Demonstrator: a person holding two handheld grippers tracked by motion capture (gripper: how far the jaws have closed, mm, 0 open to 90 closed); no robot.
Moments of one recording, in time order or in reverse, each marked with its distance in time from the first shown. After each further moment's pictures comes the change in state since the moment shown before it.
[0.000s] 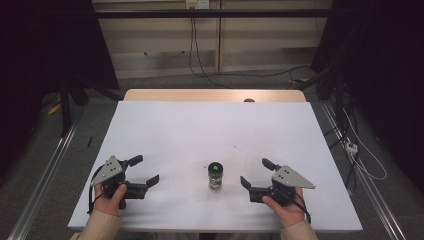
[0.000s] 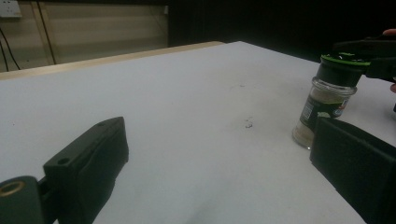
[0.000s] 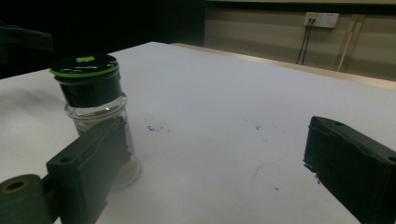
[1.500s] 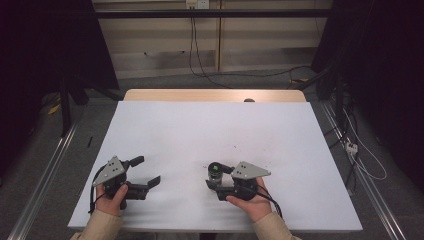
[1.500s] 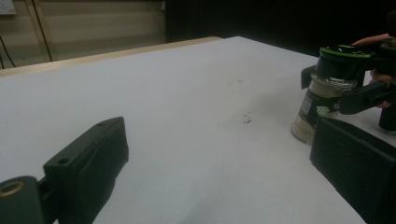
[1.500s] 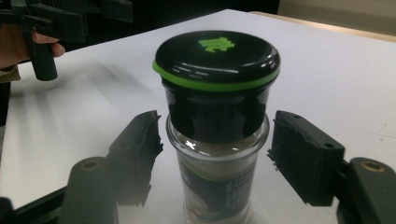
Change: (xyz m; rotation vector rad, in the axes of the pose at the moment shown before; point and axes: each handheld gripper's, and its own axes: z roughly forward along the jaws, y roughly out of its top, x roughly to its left) left arm 0.000 -0.001 0.002 0.017 -0.007 0.018; right arm 0.050 0.006 0.068 0.136 0.261 -0.024
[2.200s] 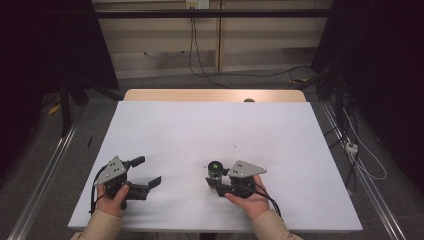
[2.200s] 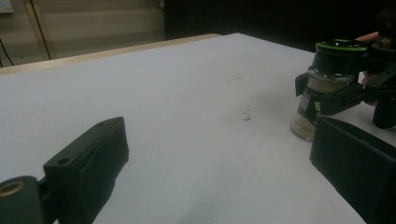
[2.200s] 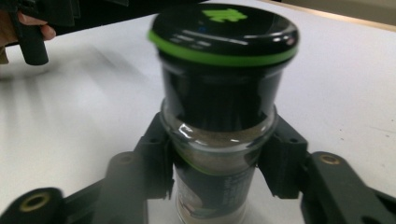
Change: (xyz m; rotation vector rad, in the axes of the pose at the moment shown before) left arm -0.001 0.000 0.002 0.012 -0.004 0.008; right arm -0.003 -0.001 0.008 0.041 0.005 -0.022
